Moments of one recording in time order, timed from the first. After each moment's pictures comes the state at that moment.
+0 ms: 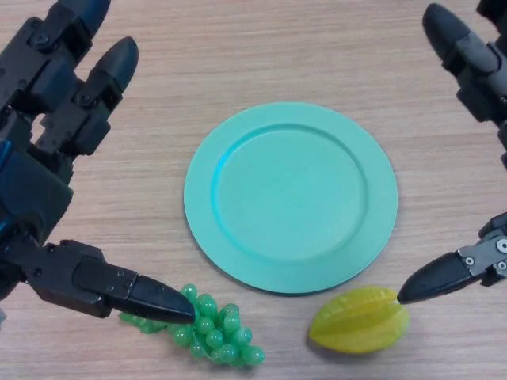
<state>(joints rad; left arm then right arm) 0.01 0.53 0.26 -1.01 -0.69 0.52 0.03 -0.18 -0.57 -0.12 -1.00 0.69 0.64 -0.17</state>
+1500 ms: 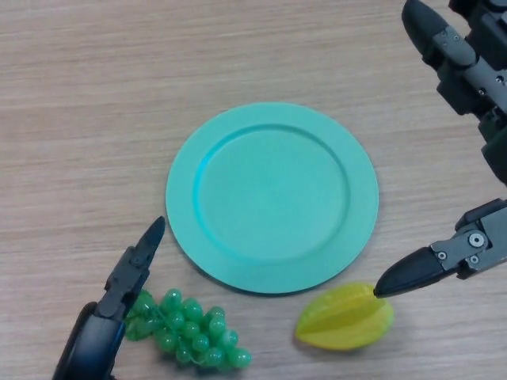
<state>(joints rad) 0.34 0.17 -0.02 -0.12 0.22 -0.39 -0.09 -0.24 -0.55 -0.04 -1.00 0.58 0.66 -0.17</state>
